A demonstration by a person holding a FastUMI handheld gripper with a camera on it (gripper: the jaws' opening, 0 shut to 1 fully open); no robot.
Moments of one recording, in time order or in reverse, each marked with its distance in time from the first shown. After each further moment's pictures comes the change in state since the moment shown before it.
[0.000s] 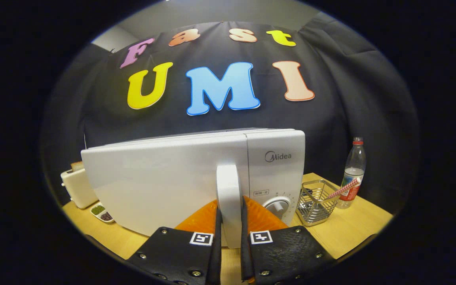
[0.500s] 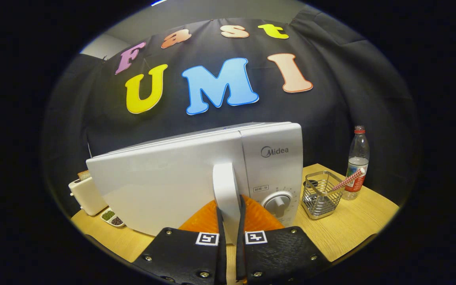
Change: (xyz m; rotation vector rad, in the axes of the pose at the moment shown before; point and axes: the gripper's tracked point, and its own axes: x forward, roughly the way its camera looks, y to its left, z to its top) arm -0.013 0.004 -0.003 0.072 0.030 0.020
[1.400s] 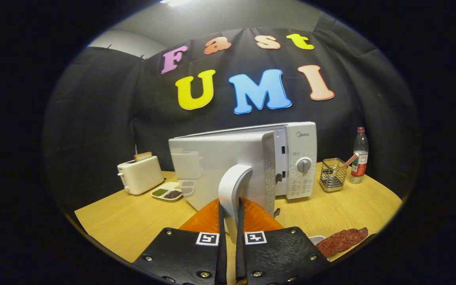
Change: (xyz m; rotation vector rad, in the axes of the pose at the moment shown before) arm -0.183 0.103 -0.050 -0.108 -0.004 0.274
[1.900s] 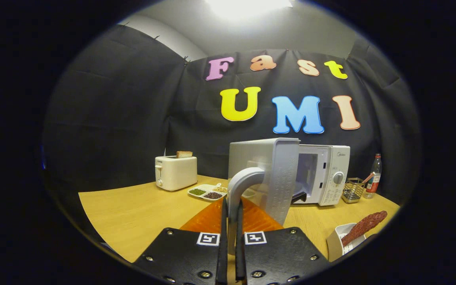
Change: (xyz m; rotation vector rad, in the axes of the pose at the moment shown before) arm -0.032 0.131 -0.021 -0.171 -0.140 0.025
